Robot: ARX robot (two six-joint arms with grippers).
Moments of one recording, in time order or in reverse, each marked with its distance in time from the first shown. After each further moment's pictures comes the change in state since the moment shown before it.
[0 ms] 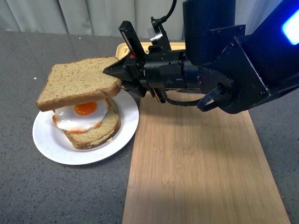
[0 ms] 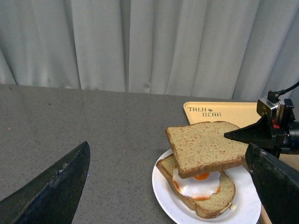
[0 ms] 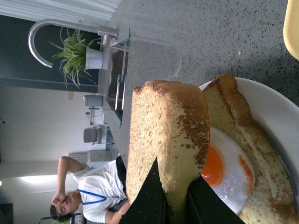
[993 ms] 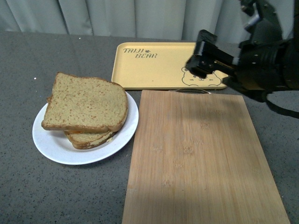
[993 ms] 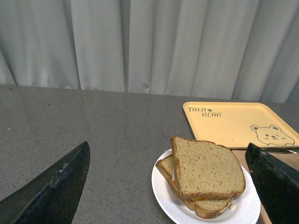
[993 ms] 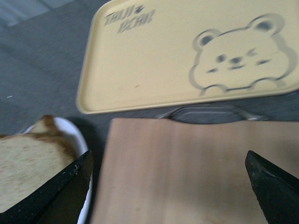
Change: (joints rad) left arm 0.000 0.000 0.000 0.000 0.000 0.000; right arm -0.161 -0.451 -0.411 -0.277 0.591 -0.617
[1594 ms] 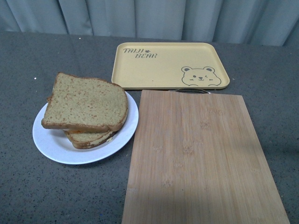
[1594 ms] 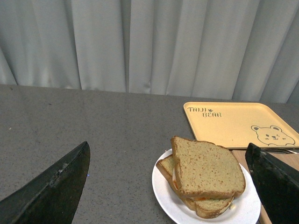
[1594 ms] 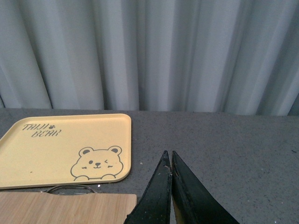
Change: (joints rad) left arm 0.000 0.000 0.000 0.000 0.000 0.000; right arm -0.148 -0.381 -0.617 0.804 0.327 -0.441
